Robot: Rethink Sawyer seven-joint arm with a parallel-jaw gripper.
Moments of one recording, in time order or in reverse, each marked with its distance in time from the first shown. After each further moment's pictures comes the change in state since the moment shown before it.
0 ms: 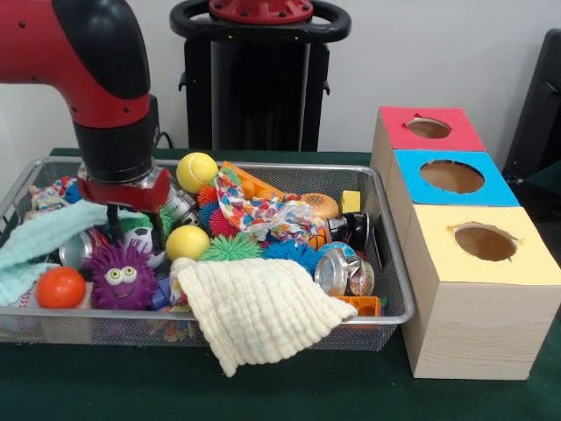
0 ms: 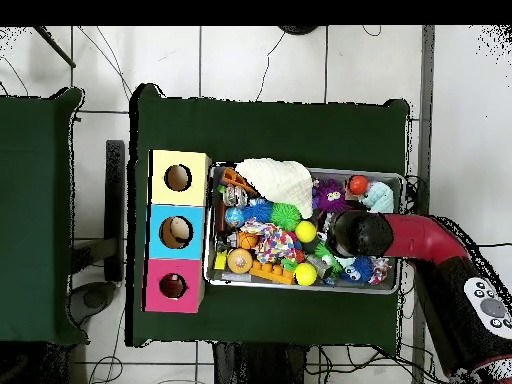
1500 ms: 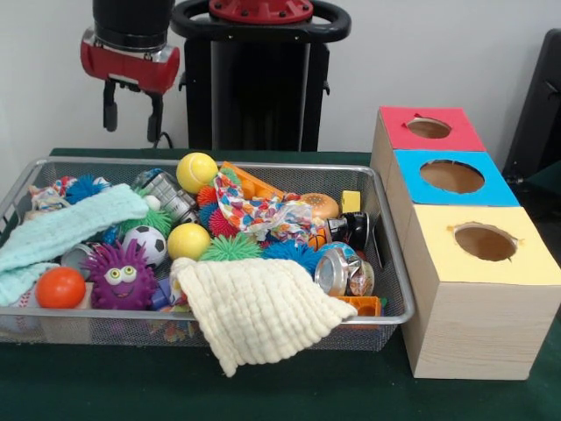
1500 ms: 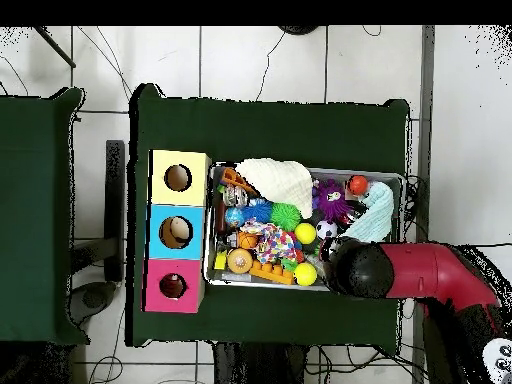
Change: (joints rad) arm 0.086 -0.390 -0.095 0.248 0.044 0.032 0.012
